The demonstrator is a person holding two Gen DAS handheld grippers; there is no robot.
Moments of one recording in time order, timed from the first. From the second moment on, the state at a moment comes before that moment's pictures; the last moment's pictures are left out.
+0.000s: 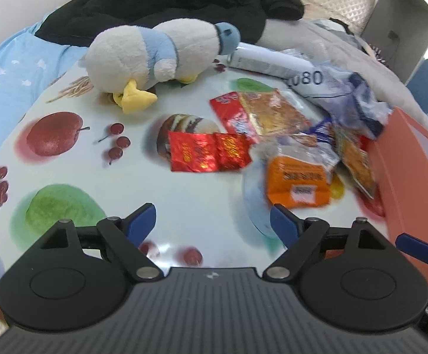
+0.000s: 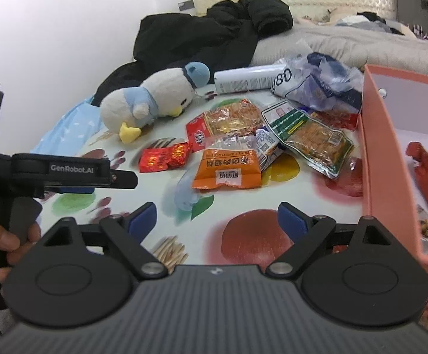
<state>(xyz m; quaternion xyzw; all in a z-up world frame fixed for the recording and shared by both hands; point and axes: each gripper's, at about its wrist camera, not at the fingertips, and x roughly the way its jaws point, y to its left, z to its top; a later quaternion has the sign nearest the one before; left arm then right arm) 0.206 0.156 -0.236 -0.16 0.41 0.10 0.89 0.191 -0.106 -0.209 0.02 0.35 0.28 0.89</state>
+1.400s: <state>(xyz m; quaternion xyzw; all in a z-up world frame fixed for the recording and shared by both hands) 0.279 0.131 -0.260 -0.15 0.42 0.04 0.90 0.261 -0.053 -0.257 -0.09 0.31 0.27 0.90</state>
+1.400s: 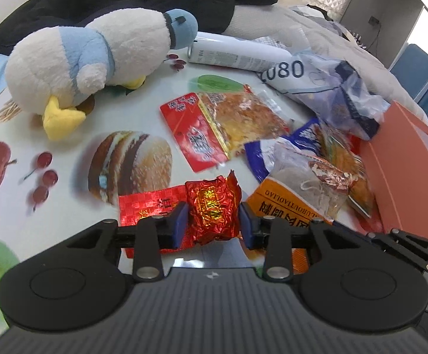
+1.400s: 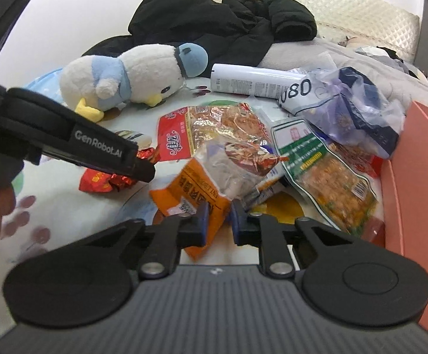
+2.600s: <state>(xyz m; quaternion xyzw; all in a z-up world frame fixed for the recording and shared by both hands) 0.139 0.100 -0.248 -0.22 0.43 -0.02 0.88 0.129 -0.158 -0.236 0.02 0.41 0.23 0.88</state>
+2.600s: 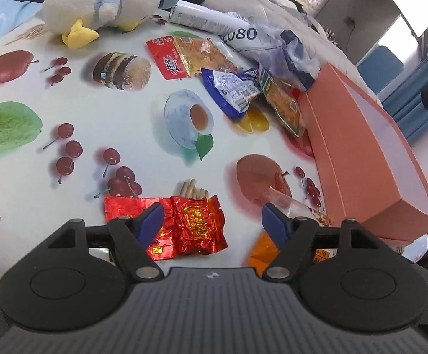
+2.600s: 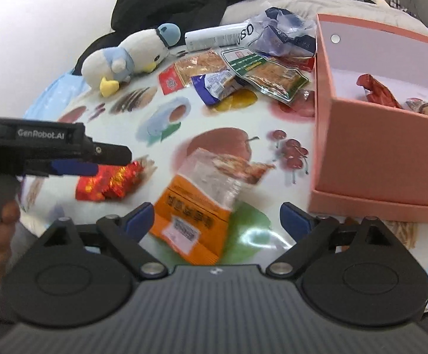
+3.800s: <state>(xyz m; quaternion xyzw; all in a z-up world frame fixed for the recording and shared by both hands) 0.150 0.067 -0.273 -0.14 0.44 0.03 0.89 0.148 -0.133 -0.257 0.00 0.43 0.19 0.88</state>
